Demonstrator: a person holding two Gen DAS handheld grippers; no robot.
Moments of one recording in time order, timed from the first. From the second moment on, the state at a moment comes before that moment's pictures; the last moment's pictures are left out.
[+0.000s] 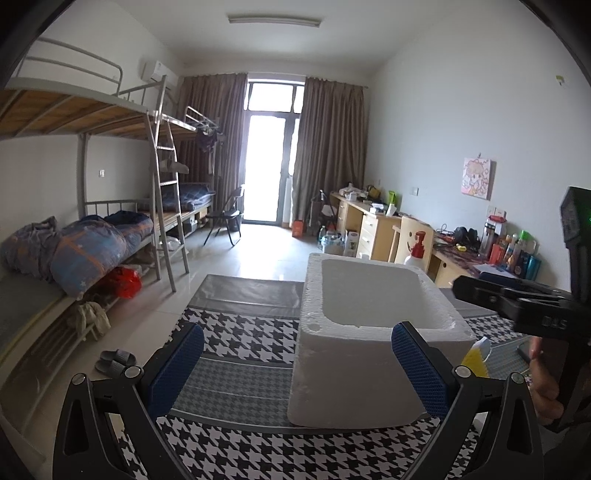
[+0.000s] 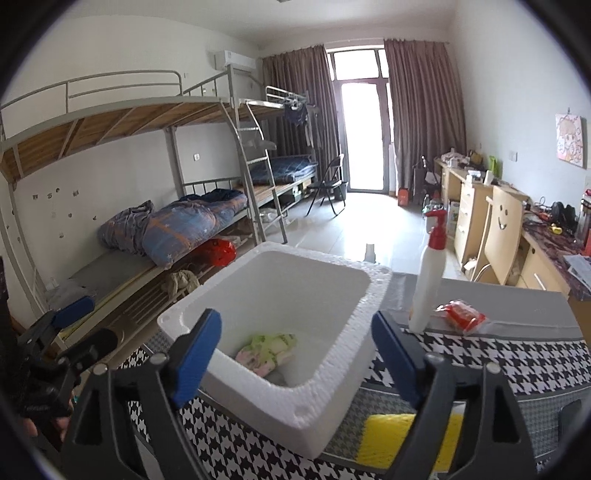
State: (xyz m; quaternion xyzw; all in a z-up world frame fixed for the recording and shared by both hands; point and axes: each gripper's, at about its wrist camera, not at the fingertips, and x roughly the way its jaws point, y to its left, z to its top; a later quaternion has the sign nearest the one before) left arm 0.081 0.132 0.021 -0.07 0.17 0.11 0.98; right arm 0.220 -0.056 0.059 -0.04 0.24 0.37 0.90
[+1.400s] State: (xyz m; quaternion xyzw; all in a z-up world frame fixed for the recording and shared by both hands) left arm 0.086 0.032 -0.006 -0.02 0.17 -0.01 0.98; right arm 0.169 -0.187 0.000 0.03 0.21 0.26 0.94
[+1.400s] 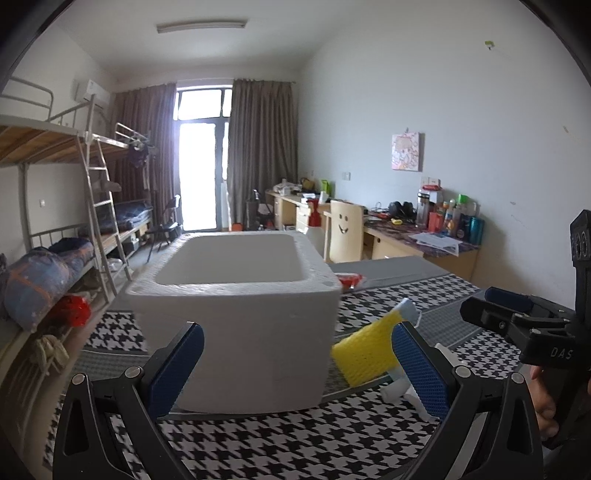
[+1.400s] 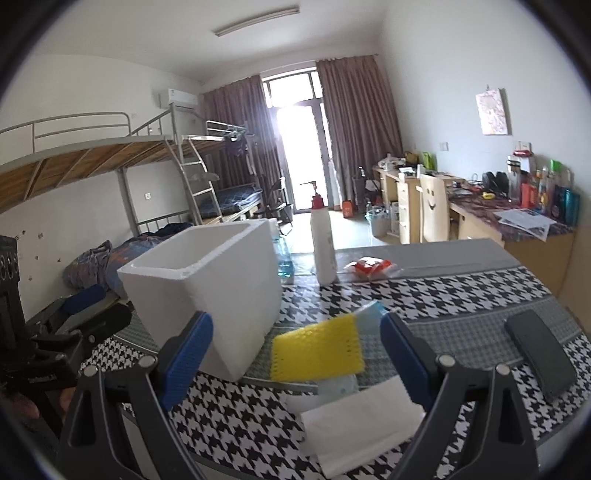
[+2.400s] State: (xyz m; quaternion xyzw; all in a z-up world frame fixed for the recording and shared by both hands) left arm 0.125 -0.030 -0.053 0.01 0.25 -0.10 0.96; right arm 0.163 -0.228 -0.043 0.02 0.27 0.20 0.94
